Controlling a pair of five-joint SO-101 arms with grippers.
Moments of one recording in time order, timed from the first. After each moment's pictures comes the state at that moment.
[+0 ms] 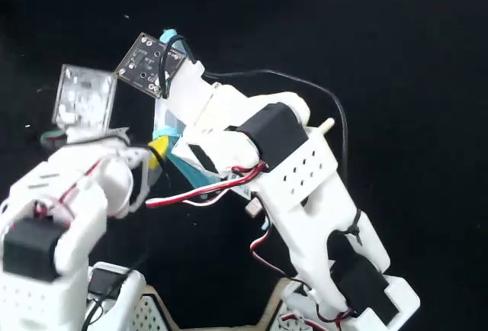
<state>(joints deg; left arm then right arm) 6.9 -61.1 20.8 85.2 -2.0 -40.5 -13.2 -16.2 95.3 18.4</state>
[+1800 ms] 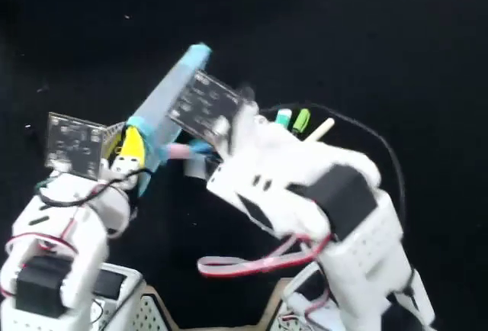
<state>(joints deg) 6.1 -80.2 41.4 68.4 -5.7 -40.1 -36.8 1.4 93.7 18.3</state>
